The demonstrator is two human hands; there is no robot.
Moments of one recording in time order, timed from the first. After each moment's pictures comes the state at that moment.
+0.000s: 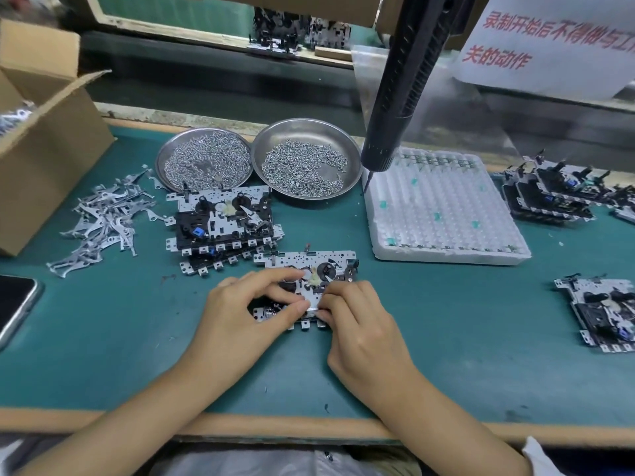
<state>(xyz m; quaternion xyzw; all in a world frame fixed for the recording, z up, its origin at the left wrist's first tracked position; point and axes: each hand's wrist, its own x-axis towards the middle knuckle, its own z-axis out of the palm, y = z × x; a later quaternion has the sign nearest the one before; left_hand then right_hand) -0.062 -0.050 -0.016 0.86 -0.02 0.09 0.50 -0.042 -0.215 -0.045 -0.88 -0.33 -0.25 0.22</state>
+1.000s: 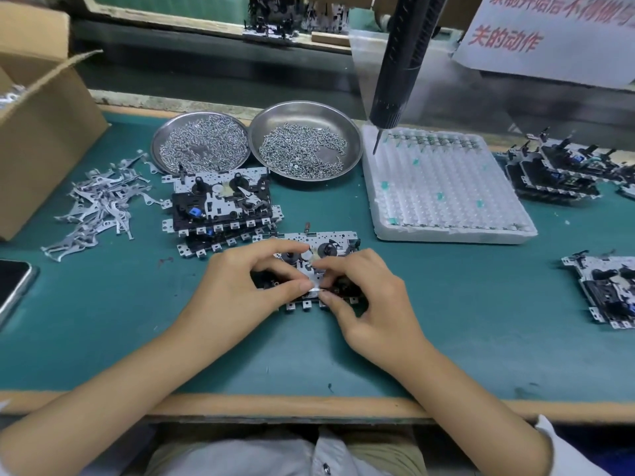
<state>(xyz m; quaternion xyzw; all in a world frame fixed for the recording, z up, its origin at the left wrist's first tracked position) -0.055 -0.044 -0.014 0.84 -0.02 0.01 0.54 -0.035 -0.225 -0.037 -0.84 -0.30 -0.12 0.43</state>
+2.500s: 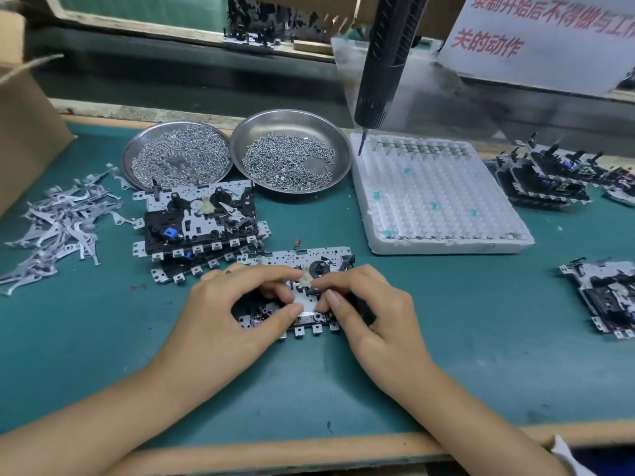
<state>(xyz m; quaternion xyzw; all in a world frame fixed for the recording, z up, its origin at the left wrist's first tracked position) -0.054 -0.041 -0.020 0.85 -0.11 0.10 0.51 -0.033 -0.224 -0.034 -0.83 -0.22 -0.09 0.50</state>
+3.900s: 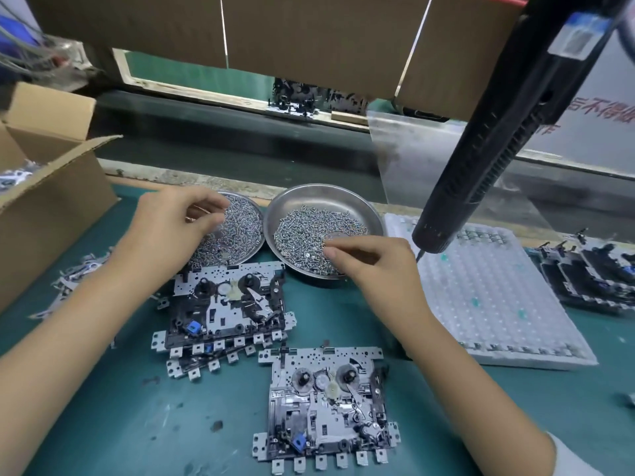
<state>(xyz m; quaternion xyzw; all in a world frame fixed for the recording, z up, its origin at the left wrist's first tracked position) 0.096 0.064 0.017 0.92 0.07 0.20 0.34 0.108 -0.178 0.009 -0.81 -0.12 -0.02 0.58</state>
